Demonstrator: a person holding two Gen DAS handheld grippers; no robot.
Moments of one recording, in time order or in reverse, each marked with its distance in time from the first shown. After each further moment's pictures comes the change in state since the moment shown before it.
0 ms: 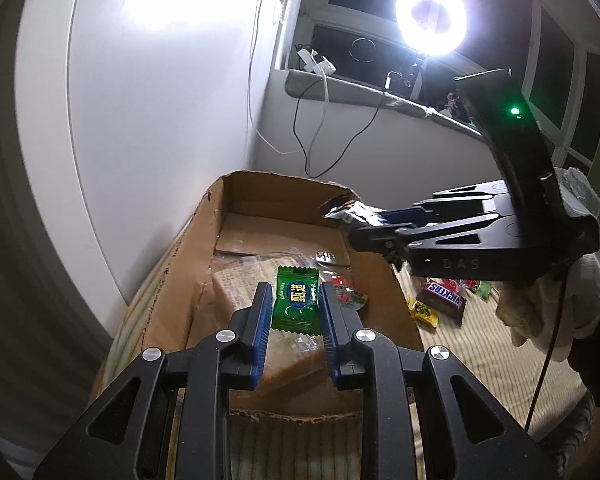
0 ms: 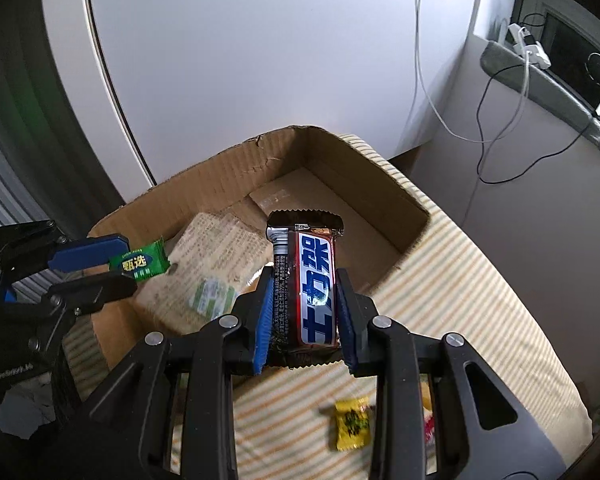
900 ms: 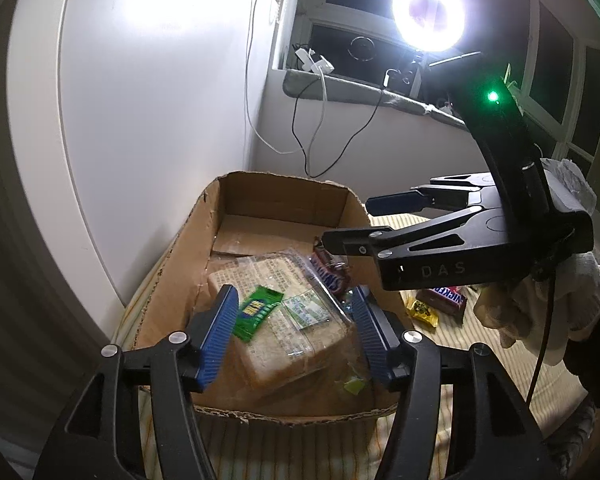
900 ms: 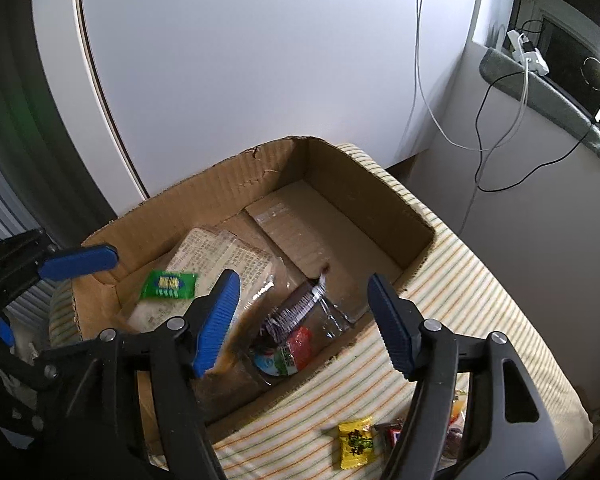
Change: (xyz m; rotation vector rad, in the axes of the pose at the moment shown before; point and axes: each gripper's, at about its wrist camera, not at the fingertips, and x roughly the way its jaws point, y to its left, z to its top) left arm 0.003 -0.004 0.002 0.013 -0.001 0.006; right arm 0.007 0.003 0.006 -0.003 -0.028 -0.033
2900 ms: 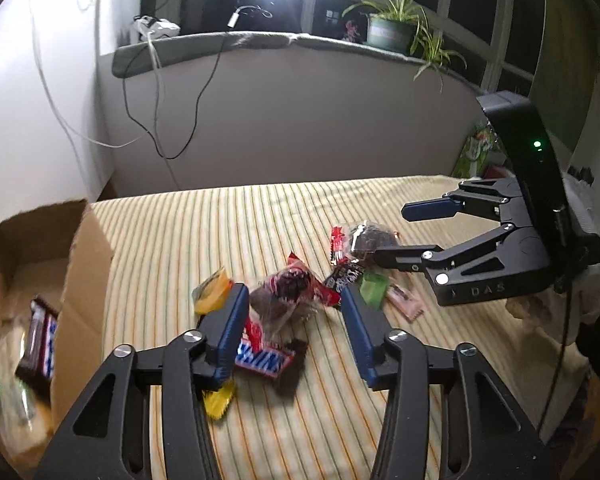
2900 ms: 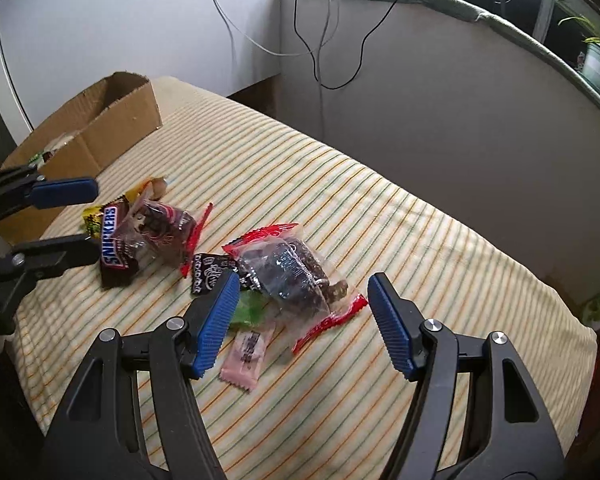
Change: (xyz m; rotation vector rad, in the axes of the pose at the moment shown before) left arm 0.113 -0.196 0.012 0.254 0.161 -0.211; right arm -0.077 -0.195 -0.181 0.237 0.076 -0.166
